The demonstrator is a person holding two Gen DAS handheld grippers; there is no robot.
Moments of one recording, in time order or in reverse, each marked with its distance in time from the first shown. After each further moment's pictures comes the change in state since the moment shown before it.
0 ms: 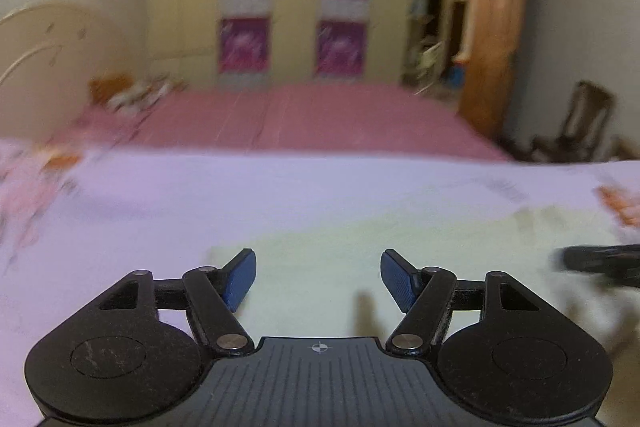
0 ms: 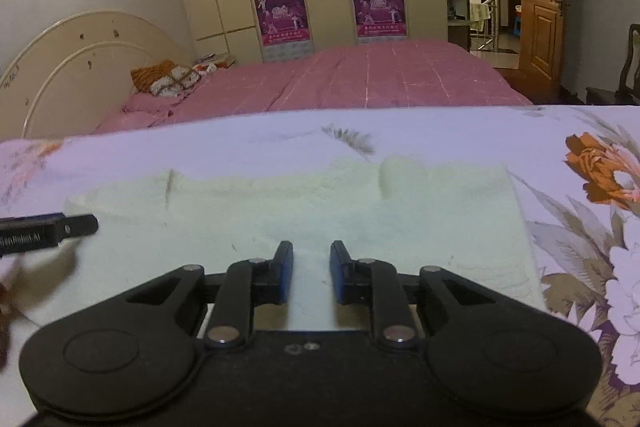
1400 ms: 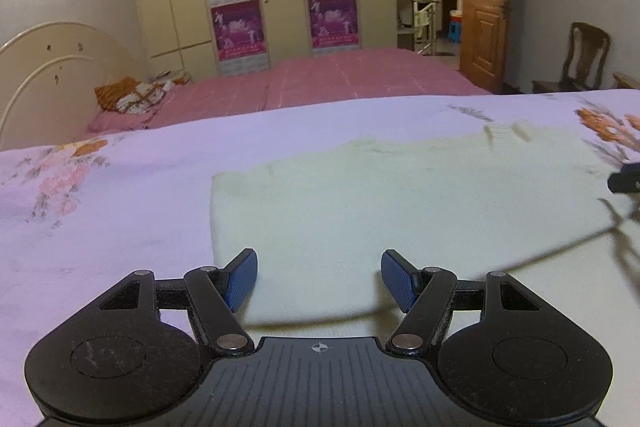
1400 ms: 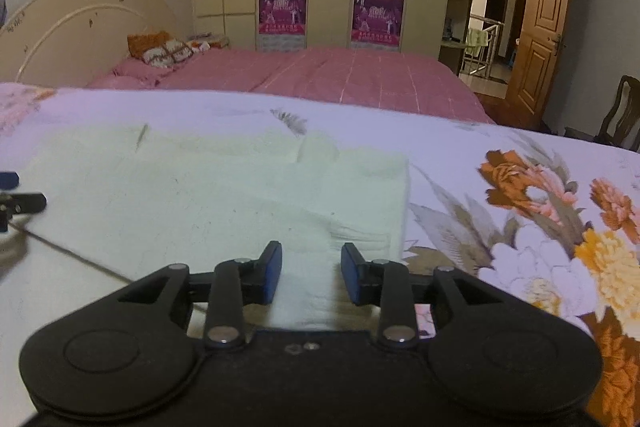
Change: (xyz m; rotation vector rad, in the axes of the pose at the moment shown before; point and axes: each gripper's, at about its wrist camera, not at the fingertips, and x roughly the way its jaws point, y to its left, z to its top) left arm -0.067 -0.022 -0.037 0.129 0.091 0.084; right arm -0.066 -0.049 -0.019 -0.183 0.027 -0.100
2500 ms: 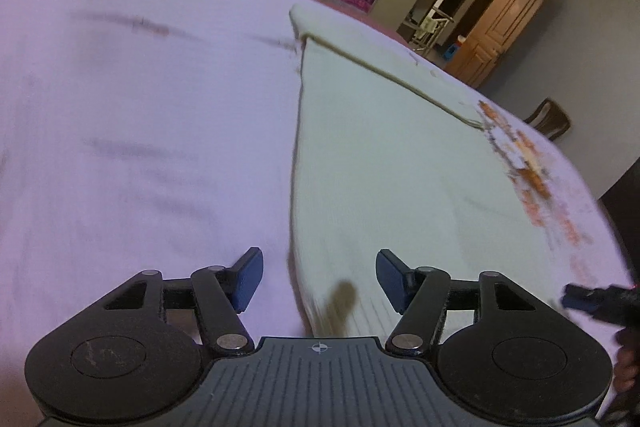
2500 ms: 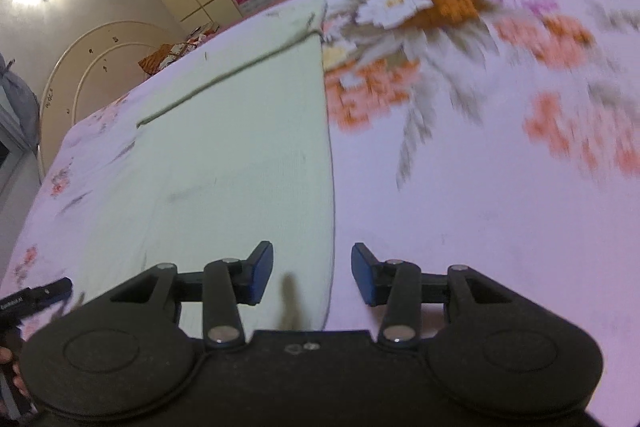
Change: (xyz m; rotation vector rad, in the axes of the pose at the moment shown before) left arm -0.273 0.071 -0.228 -0.489 0.189 -0.267; right arm -0.266 -0.032 -0.207 0.479 0.217 0.205
